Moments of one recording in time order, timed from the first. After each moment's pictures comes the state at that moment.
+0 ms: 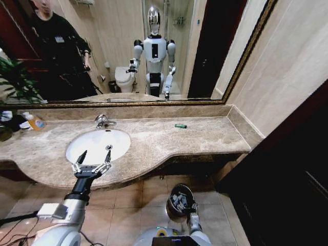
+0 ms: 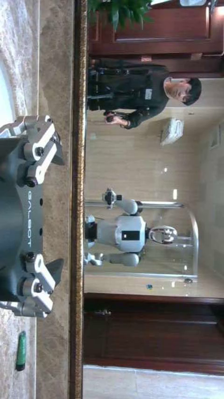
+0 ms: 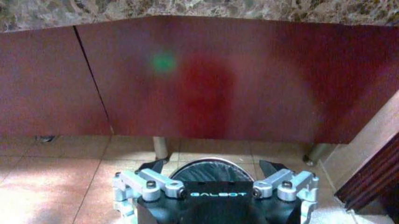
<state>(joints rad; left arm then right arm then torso) 1.84 -1.36 -0.82 -2.47 -0.37 0.04 0.05 -1.48 1.38 0.18 1.36 0.19 0.11 0.32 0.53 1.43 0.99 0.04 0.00</state>
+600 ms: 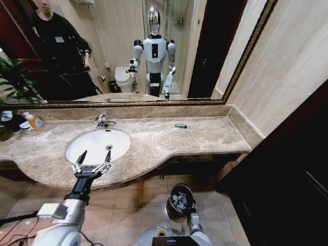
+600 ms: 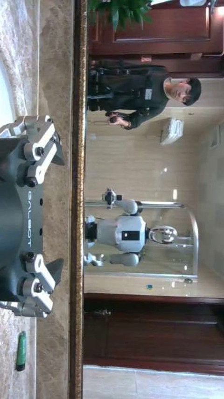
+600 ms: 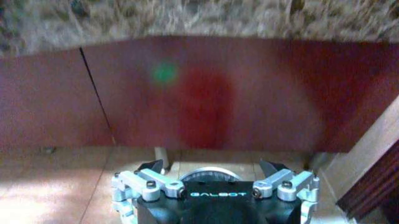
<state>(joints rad) 1.84 -1.36 -0.82 -2.47 -0.37 0.04 0.05 -1.51 1.35 0.18 1.45 0.20 0.11 0.32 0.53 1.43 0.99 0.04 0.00</state>
